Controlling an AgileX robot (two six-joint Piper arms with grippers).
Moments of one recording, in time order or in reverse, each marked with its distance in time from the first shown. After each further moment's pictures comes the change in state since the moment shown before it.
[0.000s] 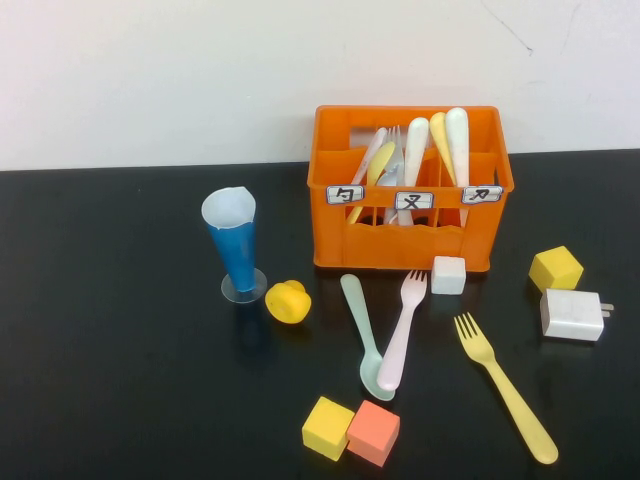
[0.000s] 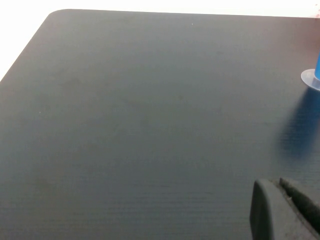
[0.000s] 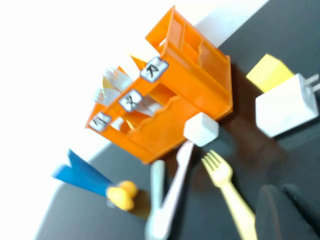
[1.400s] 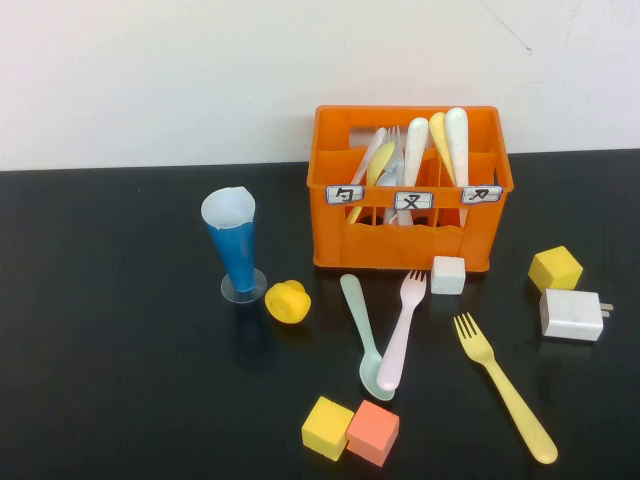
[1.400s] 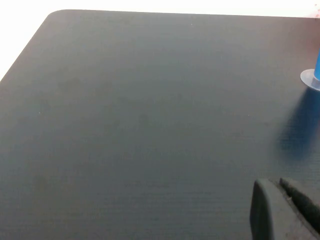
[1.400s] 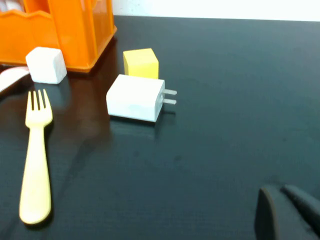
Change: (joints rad) right arm 0.000 0.000 -0.004 -0.815 0.062 -0.049; left arm 0.000 0.000 0.000 0.000 0.000 0.000
